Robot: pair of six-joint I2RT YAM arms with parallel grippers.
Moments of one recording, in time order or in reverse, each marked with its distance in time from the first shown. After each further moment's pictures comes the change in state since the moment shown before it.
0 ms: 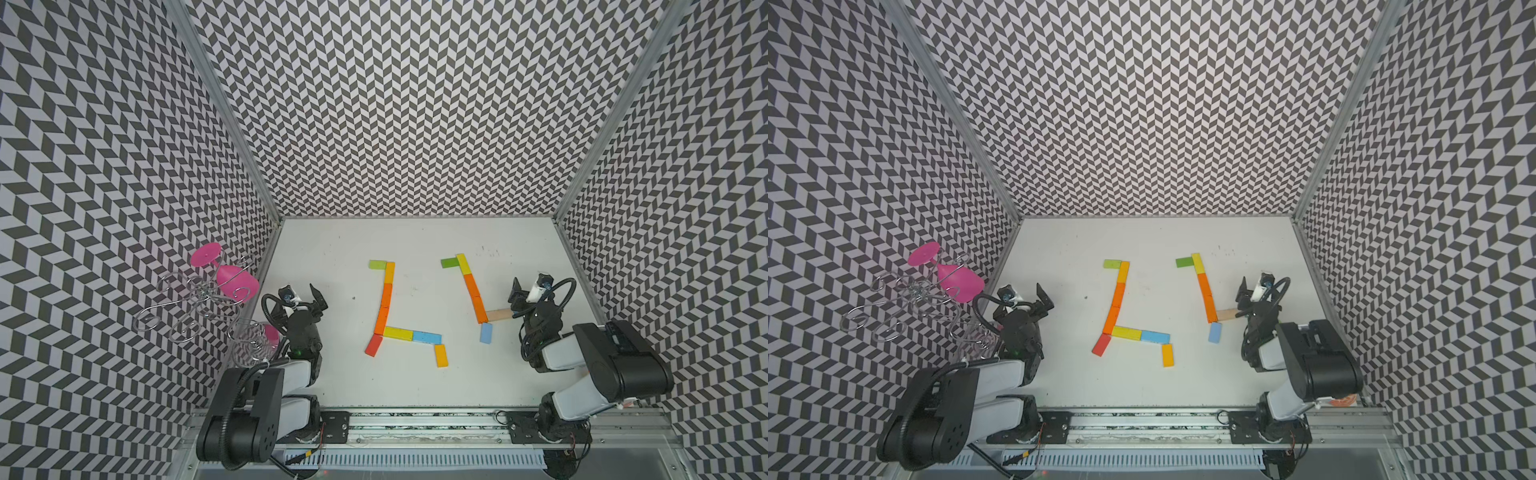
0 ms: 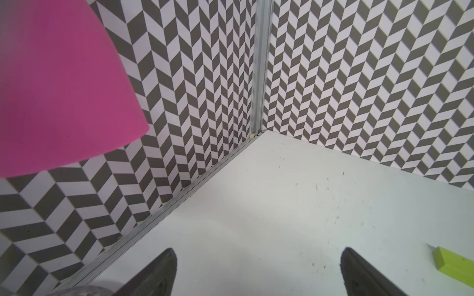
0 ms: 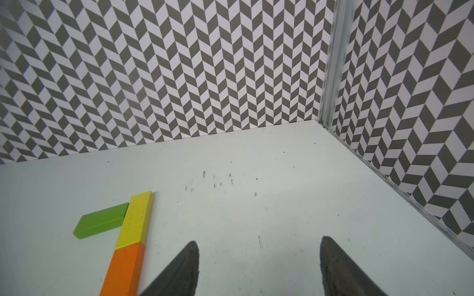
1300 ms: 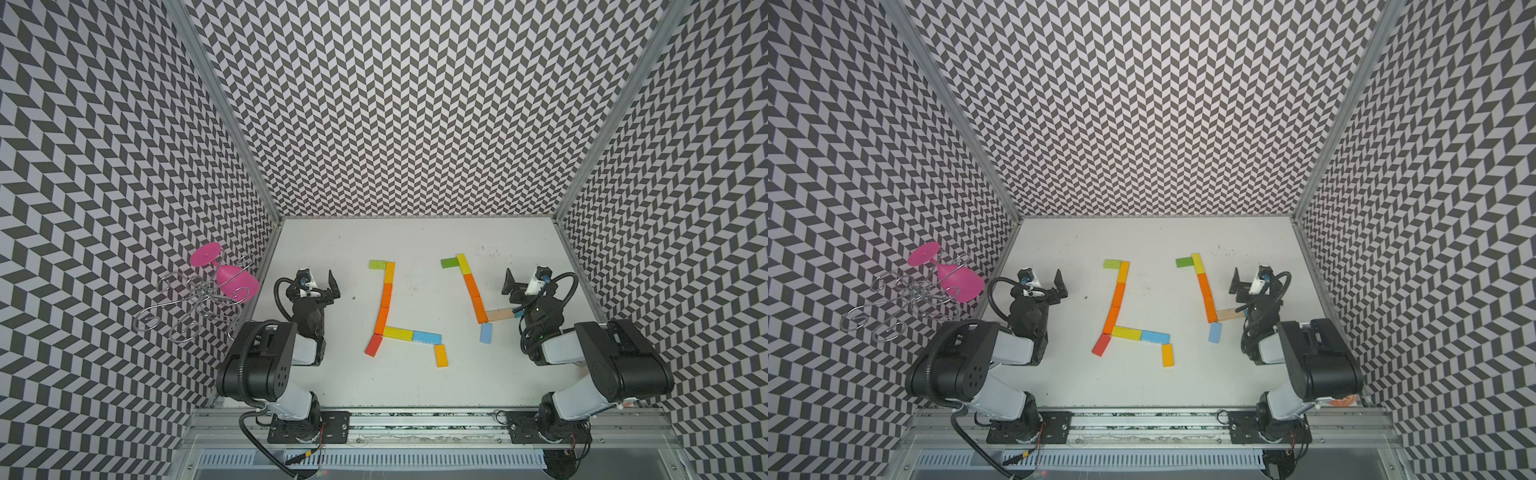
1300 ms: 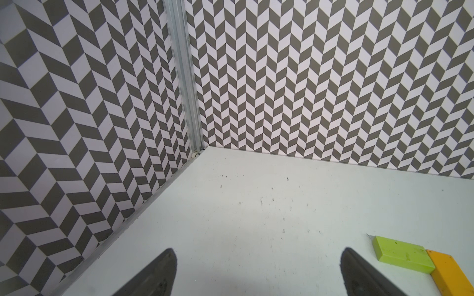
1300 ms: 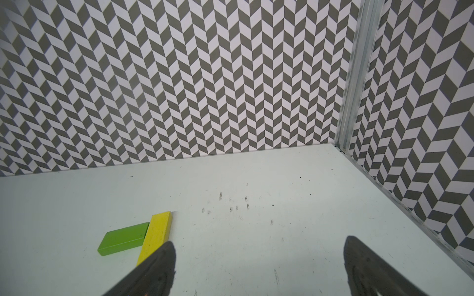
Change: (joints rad) left arm -0.026 0.273 0.134 0.188 0.211 0.106; right arm -0.010 -0.001 0.059 0.019 -0.066 -0.021
